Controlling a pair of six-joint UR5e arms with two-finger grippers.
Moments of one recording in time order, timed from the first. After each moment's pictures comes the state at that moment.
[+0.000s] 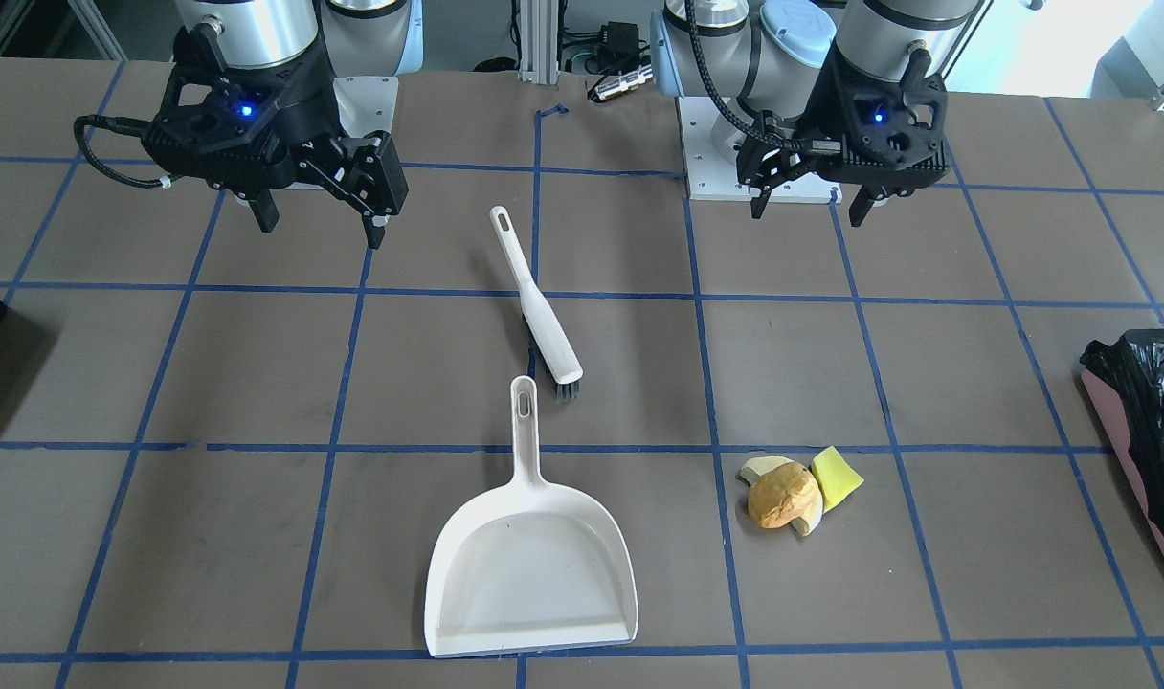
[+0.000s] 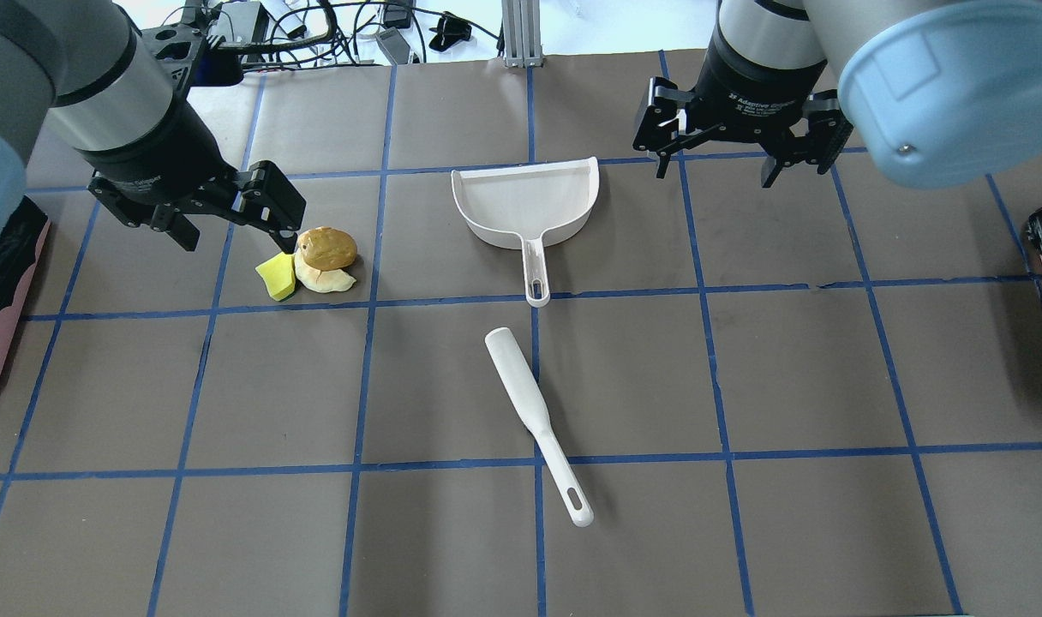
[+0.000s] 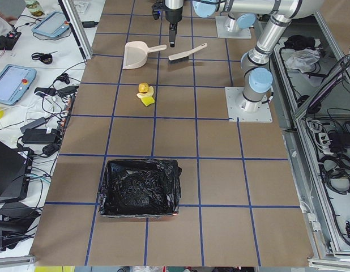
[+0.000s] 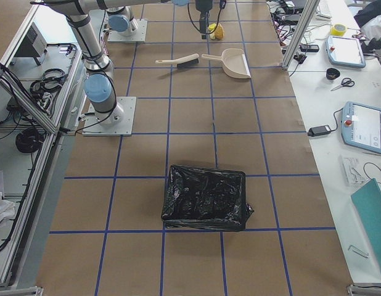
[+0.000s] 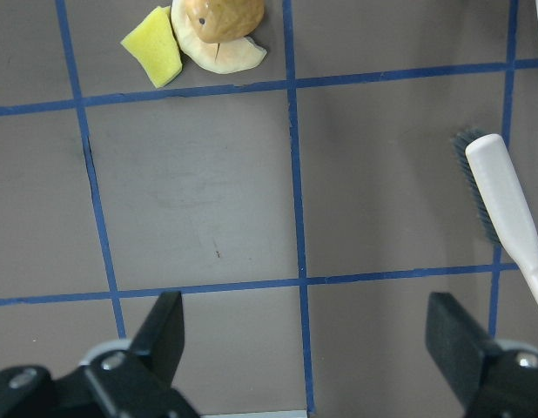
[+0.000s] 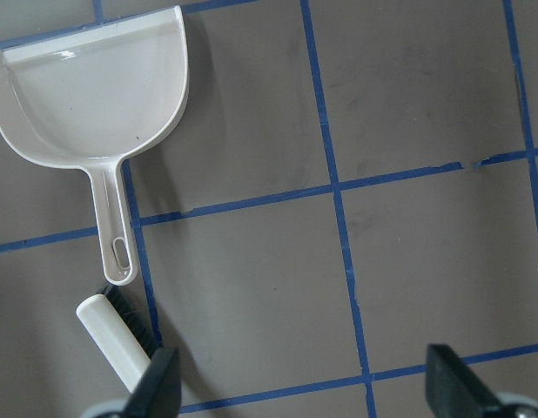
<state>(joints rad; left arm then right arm) -1.55 -1.47 -1.64 -1.59 1.57 0.10 1.72 -1.57 1.53 -1.64 -1.60 0.33</state>
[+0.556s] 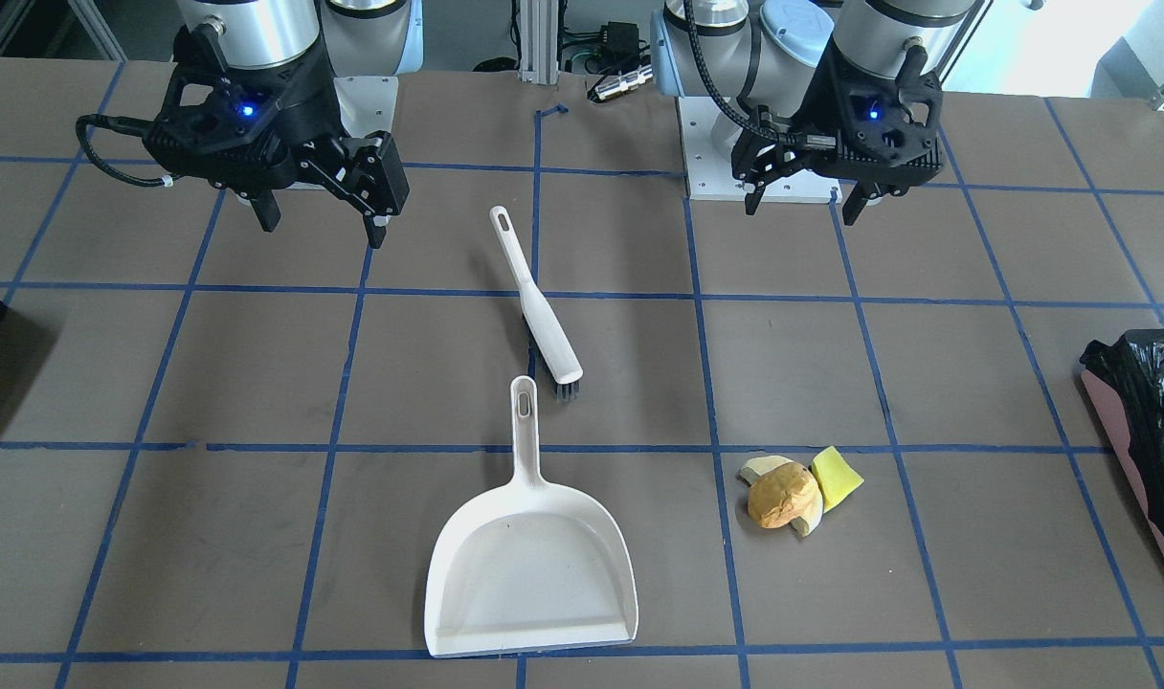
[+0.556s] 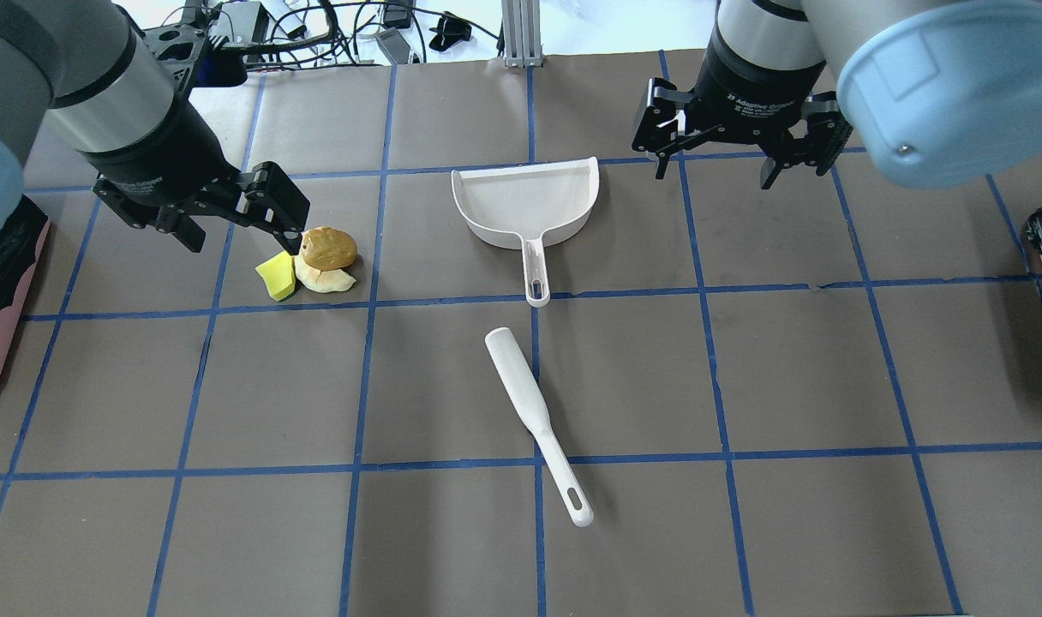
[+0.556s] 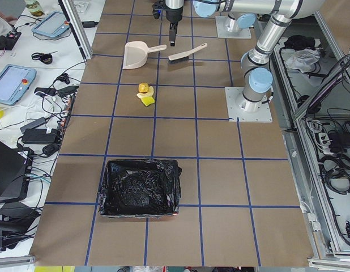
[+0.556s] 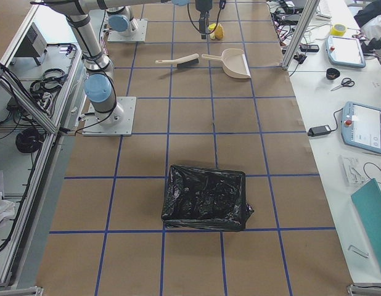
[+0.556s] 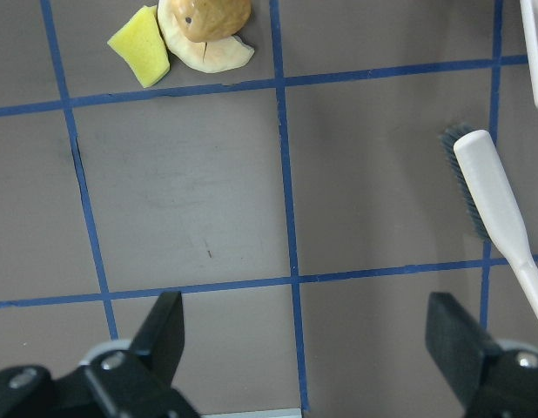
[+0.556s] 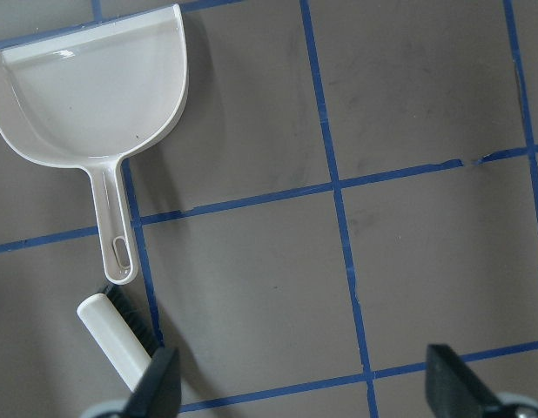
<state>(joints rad) -1.55 -1.47 -1.64 -1.59 1.56 0.11 1.72 -1.57 1.53 -1.64 -1.60 0.33</state>
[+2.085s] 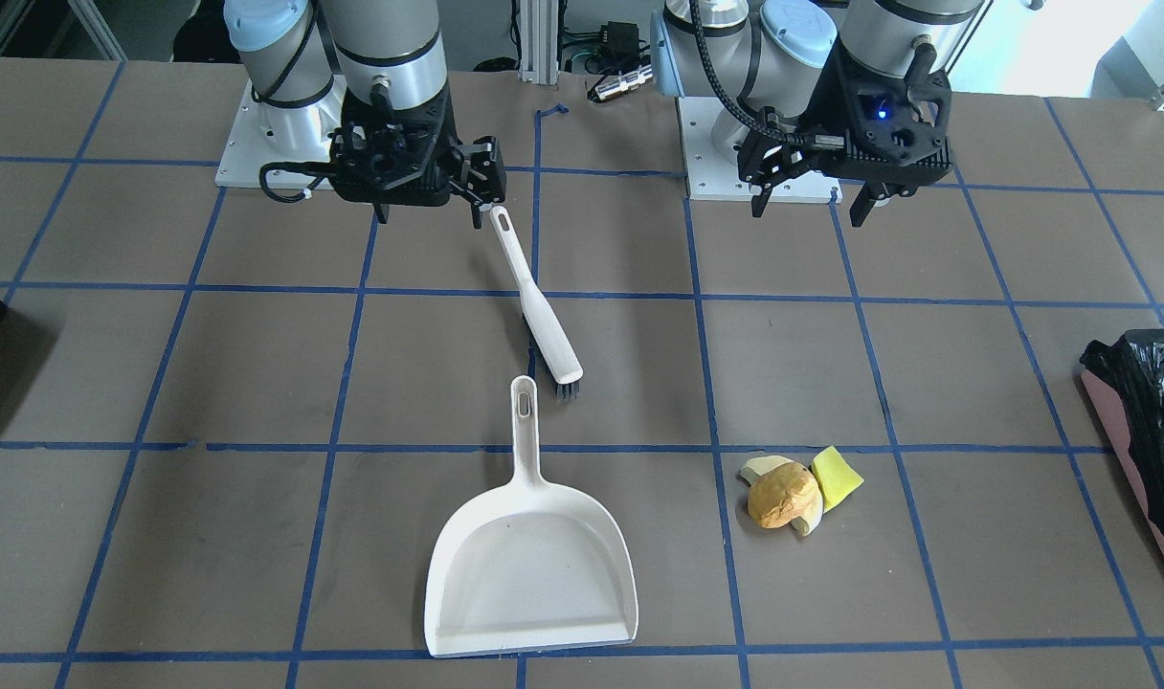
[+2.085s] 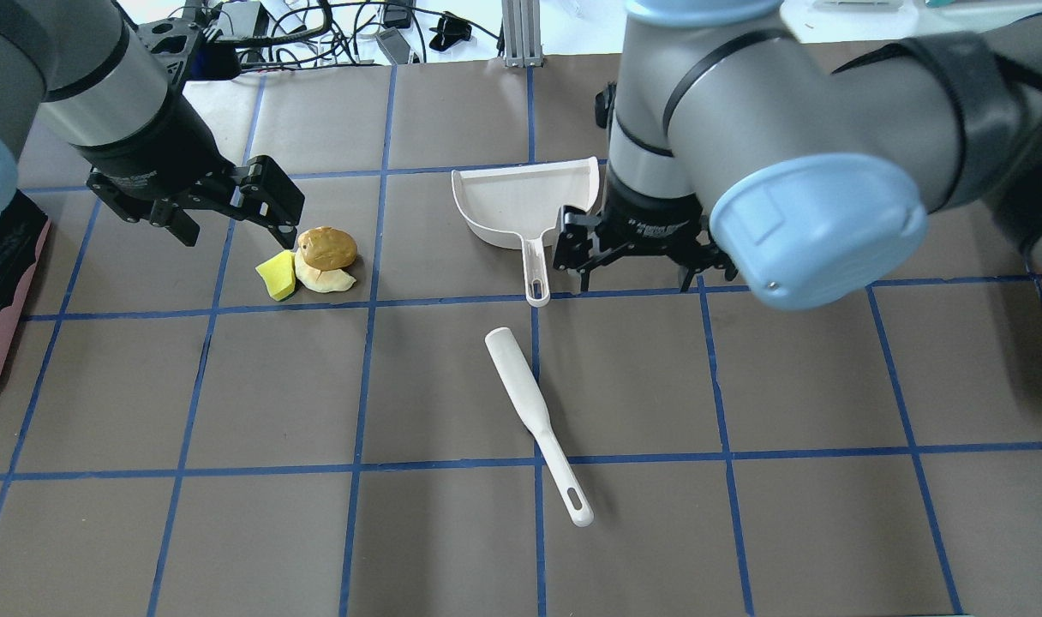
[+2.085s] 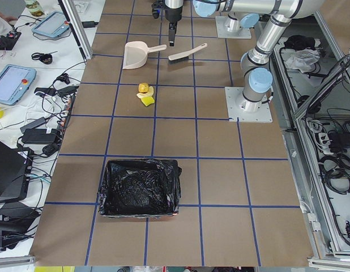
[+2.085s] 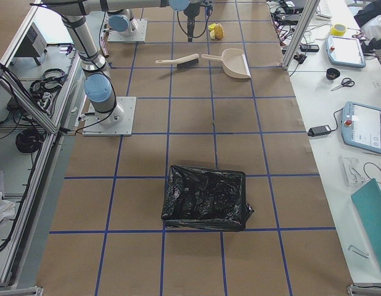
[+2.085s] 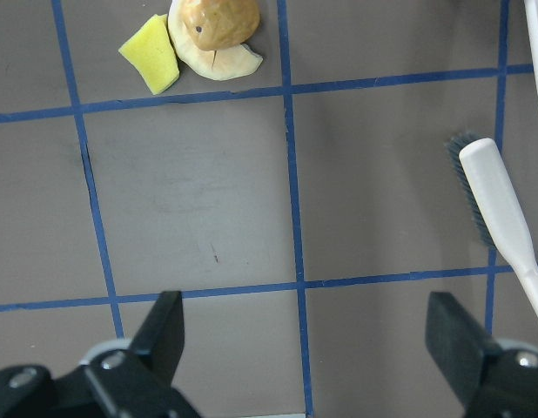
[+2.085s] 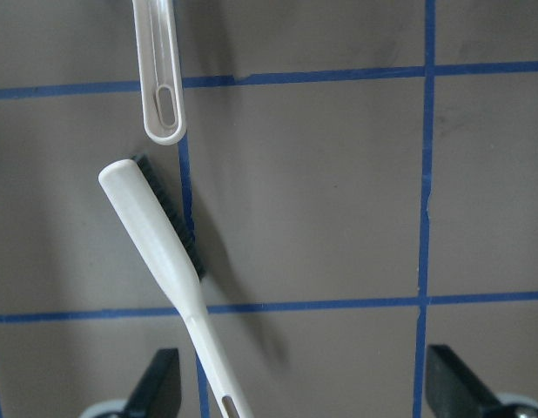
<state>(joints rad) -1.55 -1.48 -1.63 -1.58 1.57 0.10 1.91 -1.56 1.70 -1.65 -1.56 0.34</state>
